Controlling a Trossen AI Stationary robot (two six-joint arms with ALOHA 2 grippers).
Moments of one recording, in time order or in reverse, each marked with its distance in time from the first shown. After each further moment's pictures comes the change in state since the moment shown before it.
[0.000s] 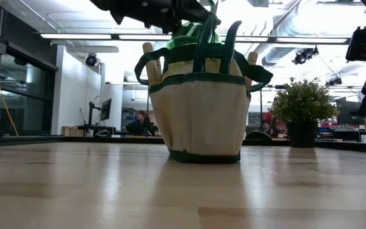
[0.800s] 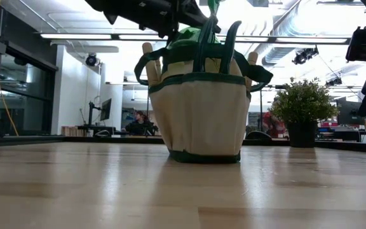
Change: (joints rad) left arm -0.065 -0.001 -0.059 0.040 -0.163 -0.141; right arm 0.000 0.000 0.000 0.000 0.000 0.000
